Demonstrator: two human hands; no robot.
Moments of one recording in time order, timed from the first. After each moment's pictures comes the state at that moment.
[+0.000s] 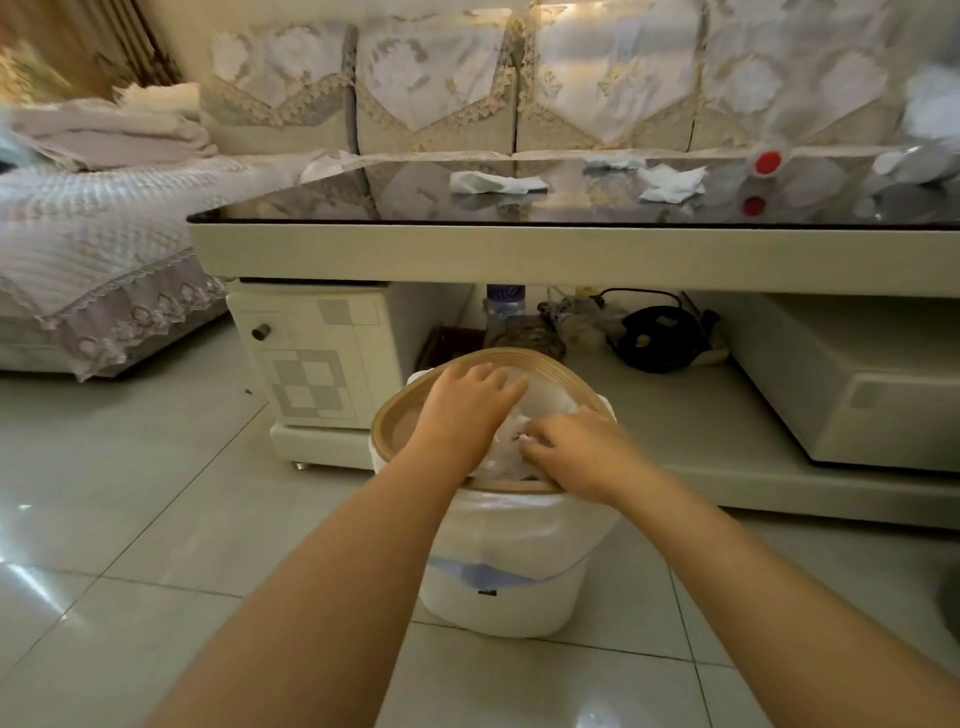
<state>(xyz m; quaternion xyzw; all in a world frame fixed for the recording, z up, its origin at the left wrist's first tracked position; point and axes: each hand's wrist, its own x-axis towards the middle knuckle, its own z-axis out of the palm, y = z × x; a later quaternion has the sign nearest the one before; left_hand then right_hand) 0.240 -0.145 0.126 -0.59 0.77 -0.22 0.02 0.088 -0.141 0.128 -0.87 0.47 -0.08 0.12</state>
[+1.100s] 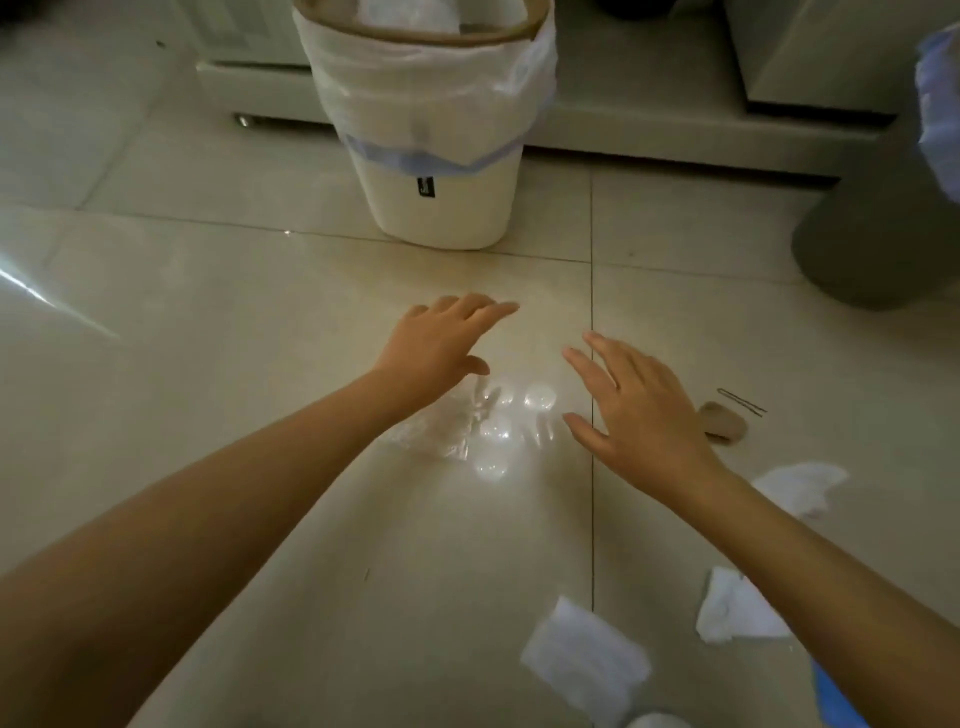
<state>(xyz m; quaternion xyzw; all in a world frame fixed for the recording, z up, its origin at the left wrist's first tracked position) 0.154 0.137 -0.025 -0.58 0.81 0.08 -0.05 -0.091 0.170 -0.013 -0.87 0.48 -0.04 0.05</state>
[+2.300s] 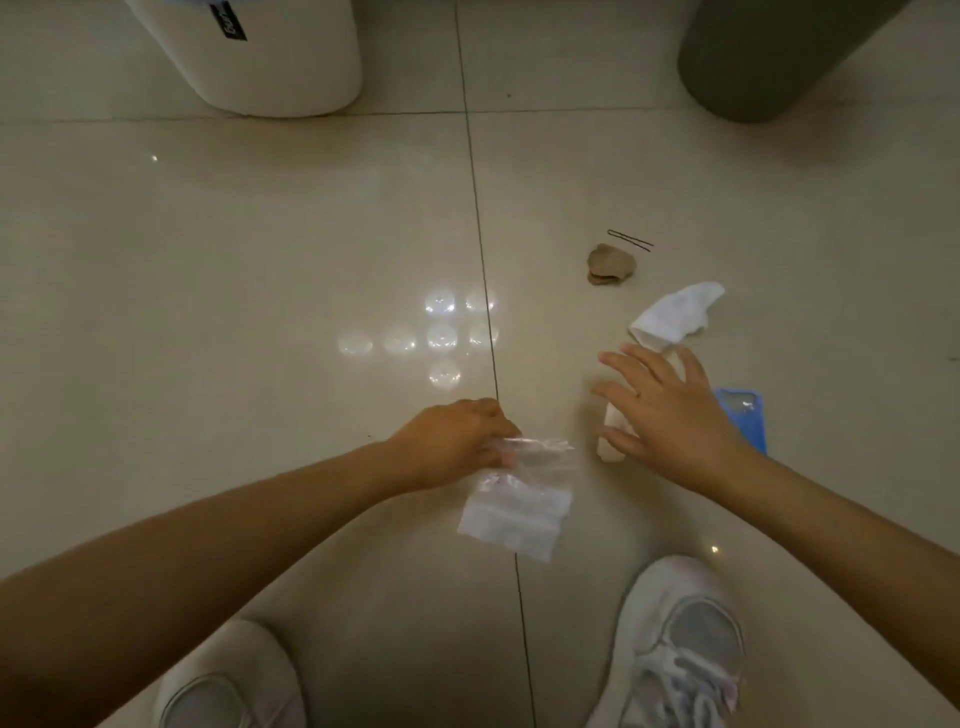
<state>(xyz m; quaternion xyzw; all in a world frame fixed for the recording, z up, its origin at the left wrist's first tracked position) 0.029 0.285 -0.096 -0.39 0.83 0.41 0.07 -0.238 0.297 -0.058 -0.85 0.52 0.12 0.05</state>
